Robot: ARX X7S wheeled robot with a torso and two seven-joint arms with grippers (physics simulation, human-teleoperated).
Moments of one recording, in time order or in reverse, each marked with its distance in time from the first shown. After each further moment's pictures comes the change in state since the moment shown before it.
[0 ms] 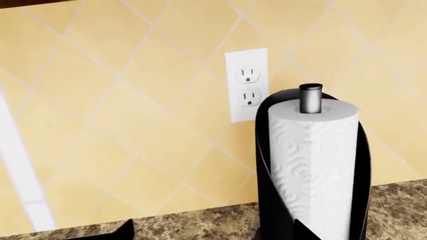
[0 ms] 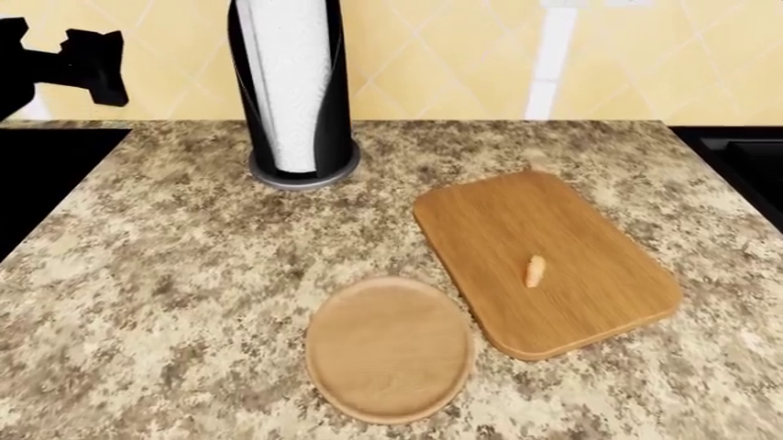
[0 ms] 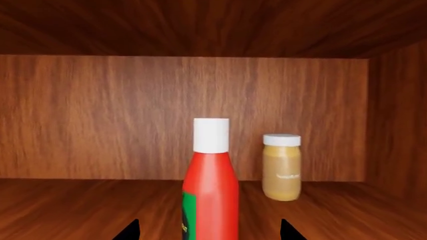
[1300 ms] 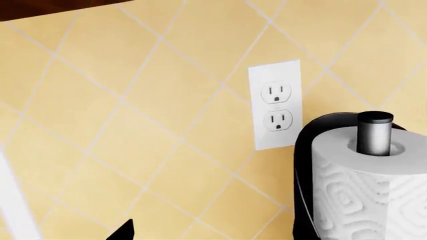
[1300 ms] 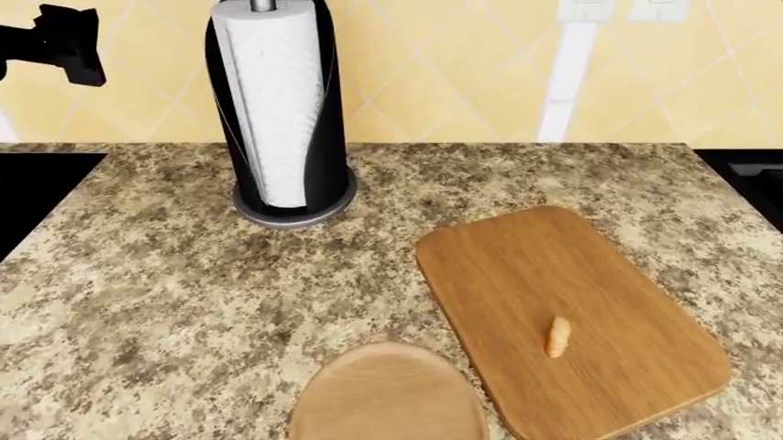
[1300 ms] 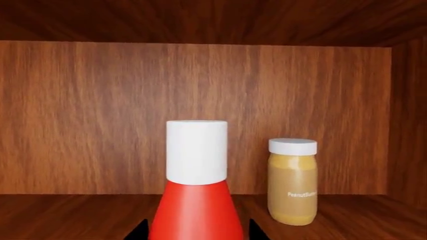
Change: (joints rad) left arm -0.077 -0.020 0.045 -0.057 0.032 0.018 0.013; right arm -0.001 0.003 -0.003 0.000 -0.008 0.000 0.013
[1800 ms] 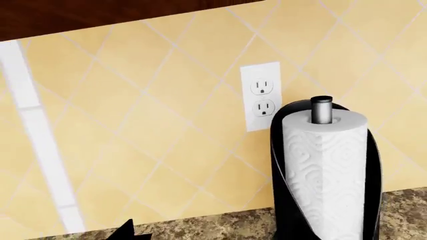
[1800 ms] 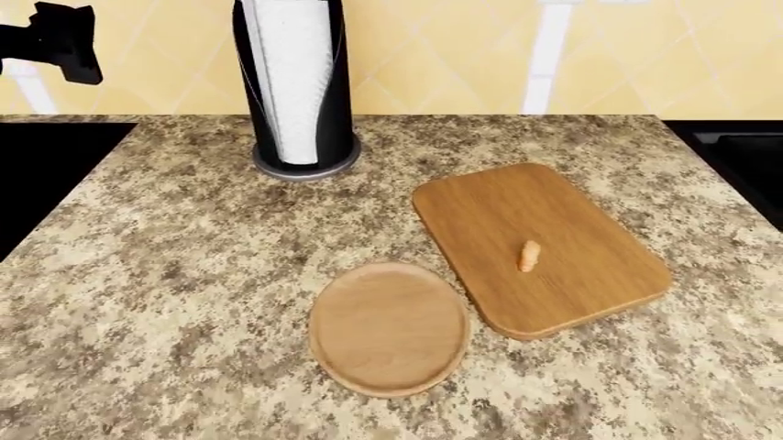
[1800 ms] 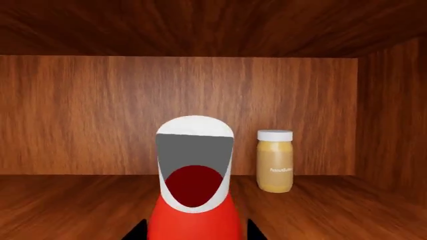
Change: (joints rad) left arm 0.005 -0.005 -0.008 0.012 -0.006 0.001 -0.006; right arm -0.003 -0.002 0.006 0.002 0.007 0.001 -0.002
